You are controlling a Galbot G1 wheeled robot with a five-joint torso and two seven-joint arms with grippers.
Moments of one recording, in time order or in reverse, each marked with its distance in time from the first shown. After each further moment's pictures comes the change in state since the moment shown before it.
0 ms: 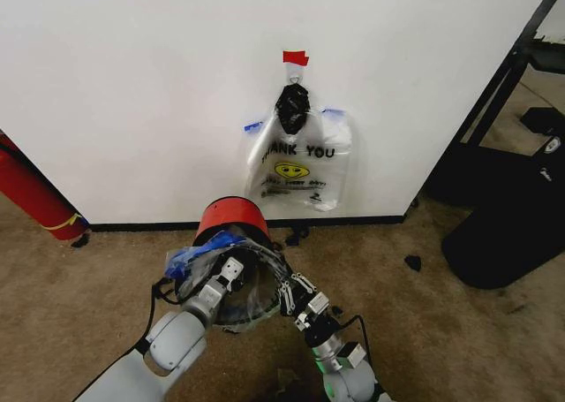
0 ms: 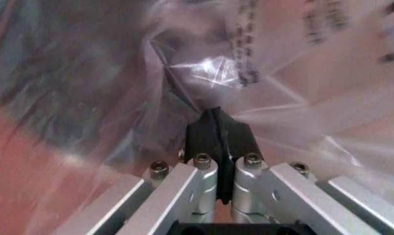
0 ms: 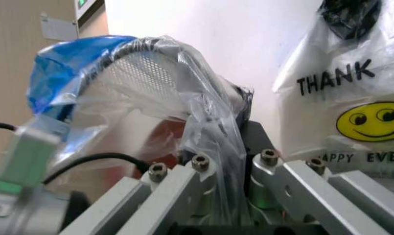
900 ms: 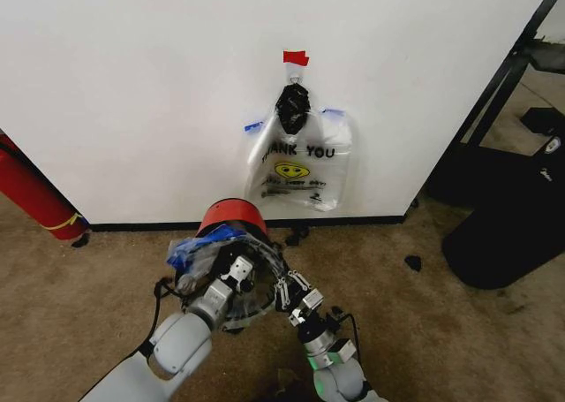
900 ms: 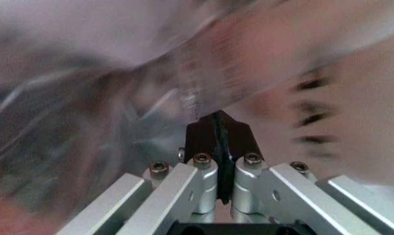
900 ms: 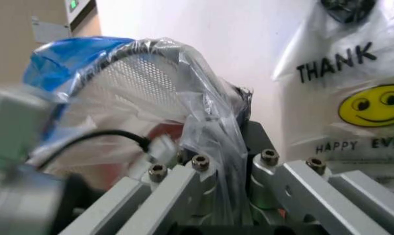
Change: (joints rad) left arm -0.020 -0.008 0.012 -0.004 -0.034 -0.036 0.011; right arm 0.017 0.052 -0.004 -0.057 0.007 0.007 -0.012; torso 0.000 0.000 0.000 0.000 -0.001
